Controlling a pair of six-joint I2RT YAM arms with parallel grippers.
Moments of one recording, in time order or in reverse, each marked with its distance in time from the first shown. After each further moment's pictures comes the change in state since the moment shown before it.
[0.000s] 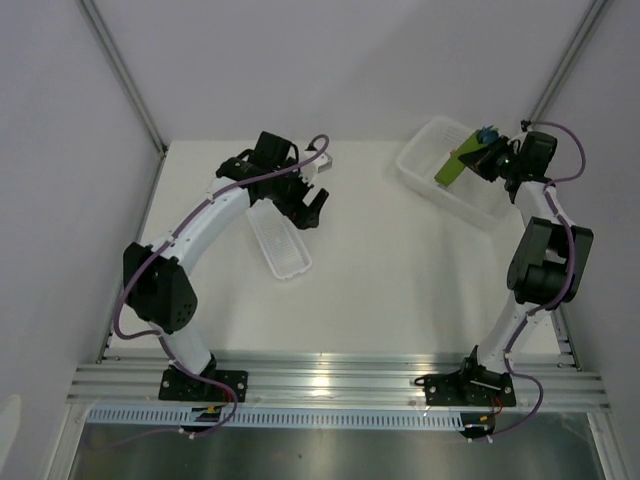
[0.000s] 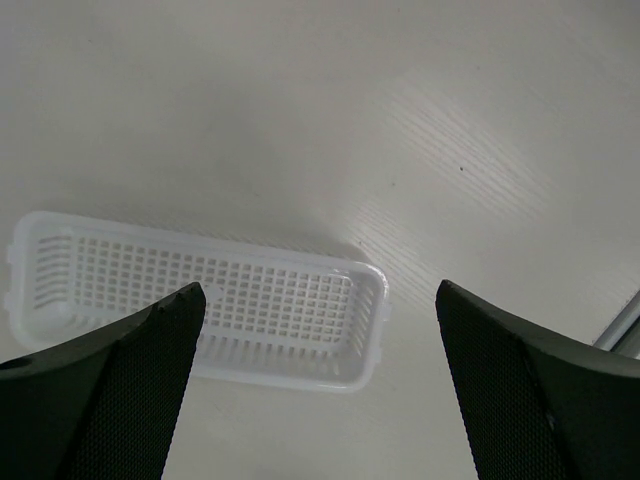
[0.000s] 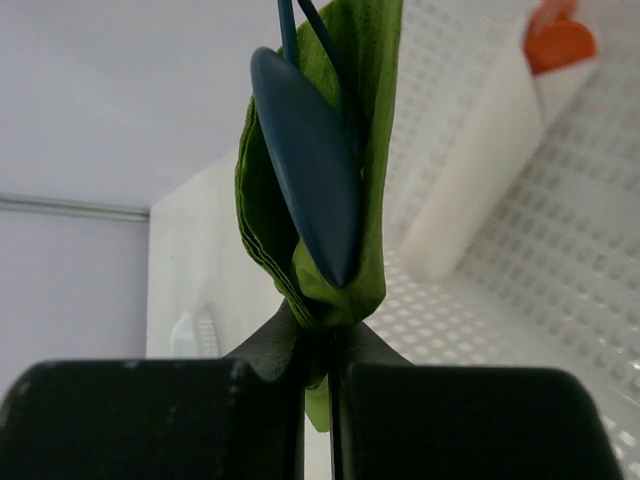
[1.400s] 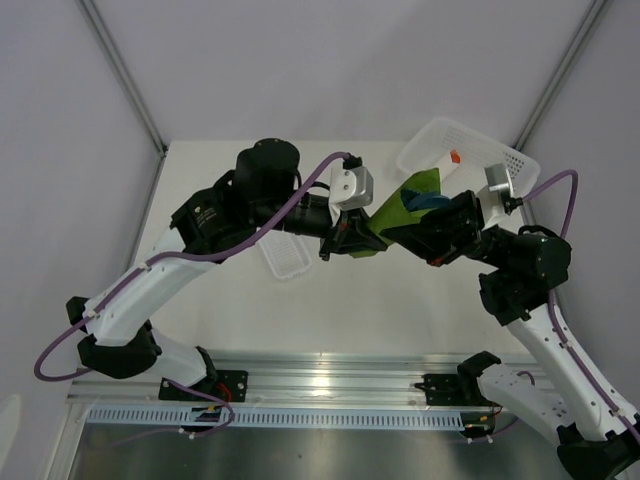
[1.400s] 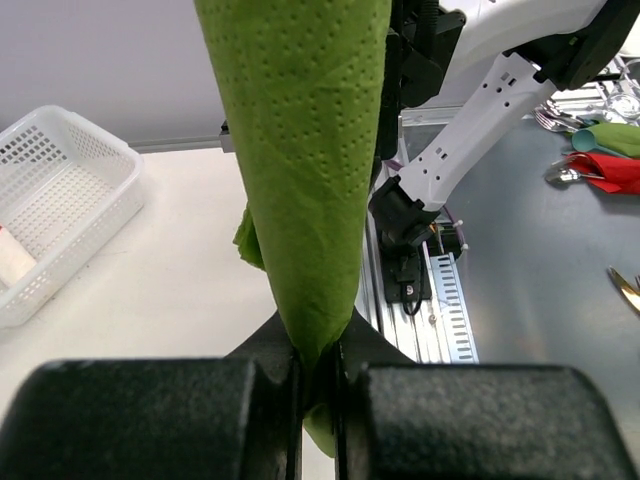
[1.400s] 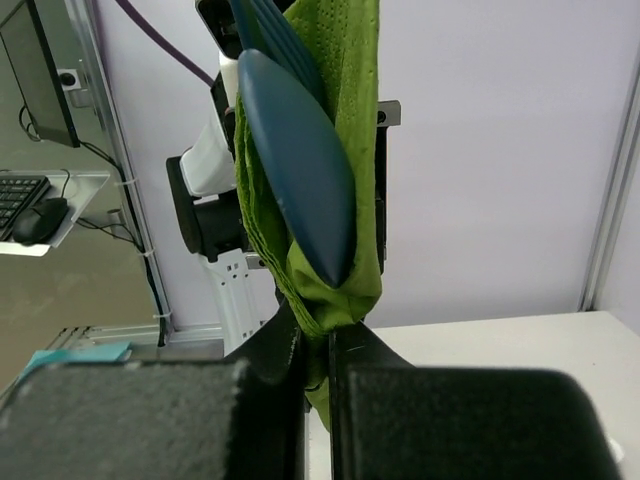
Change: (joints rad) left arm -0.547 -0.278 0.284 0.072 0.271 -0.145; right arm 0.749 -1.062 -0.542 0.644 -0.231 0.010
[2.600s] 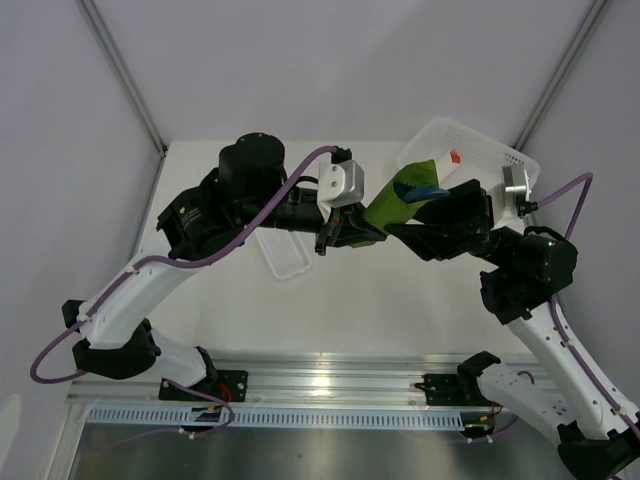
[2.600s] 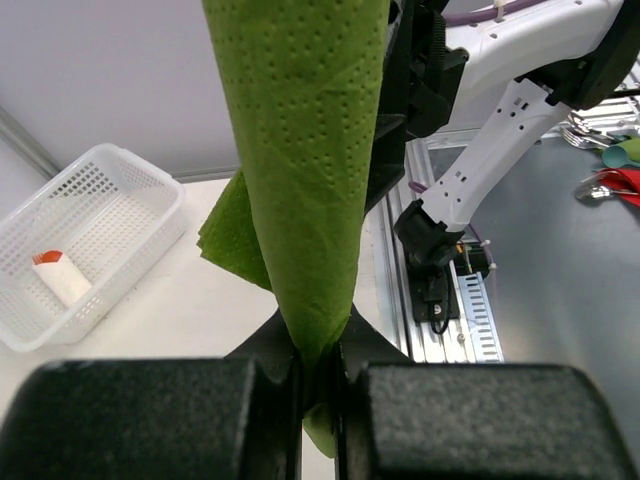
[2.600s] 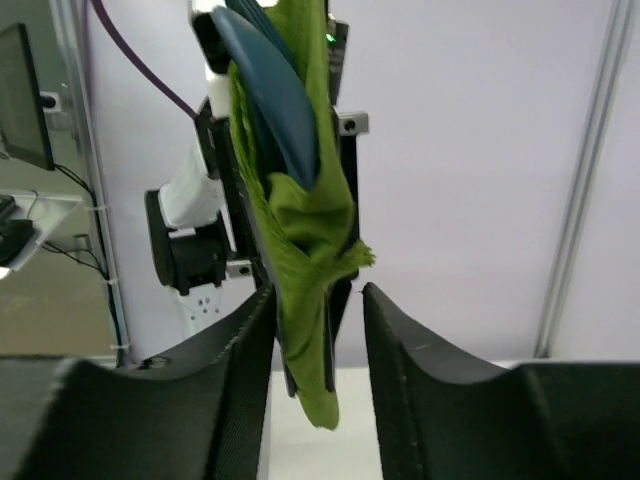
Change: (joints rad) left arm -0.009 -0.008 0.068 0.002 -0.050 0.028; right arm 0.013 0.012 0.025 0.115 0.066 -0.023
